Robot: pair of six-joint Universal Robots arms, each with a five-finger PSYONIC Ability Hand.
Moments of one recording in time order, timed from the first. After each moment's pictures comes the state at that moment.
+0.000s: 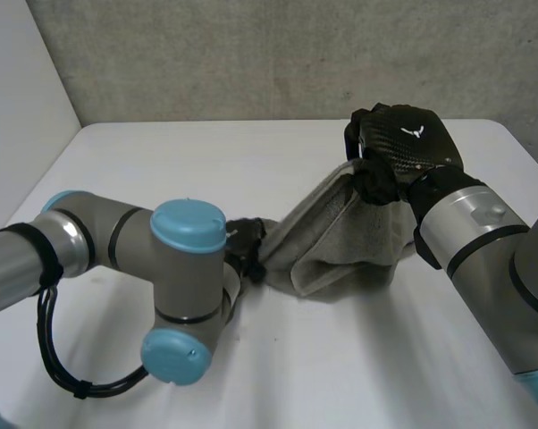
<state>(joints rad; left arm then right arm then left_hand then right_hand) 4.00 -2.36 -1.20 3.19 -1.78 2.91 2.10 -1.46 1.59 -0.14 1.53 3.11 1.06 1.05 1.05 1.05 0.87 0.96 1.18 1.18 1.19 0.97</state>
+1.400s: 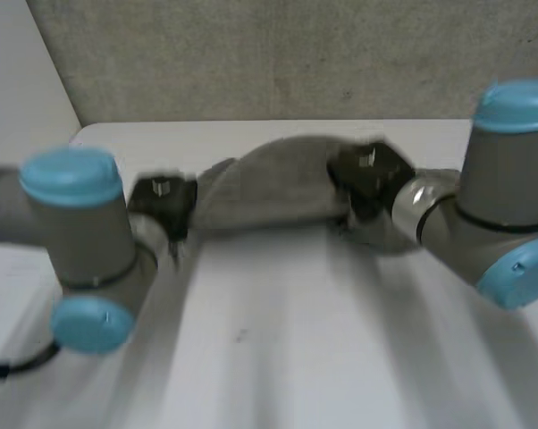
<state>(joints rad) 4.19 -2.07 -1.42 3.23 -1.75 3.32 2.02 -1.06 1.20 0.14 1.34 2.67 1.19 1.22 1.22 1.22 1.04 0.97 1.18 1.19 1.20 0.99</state>
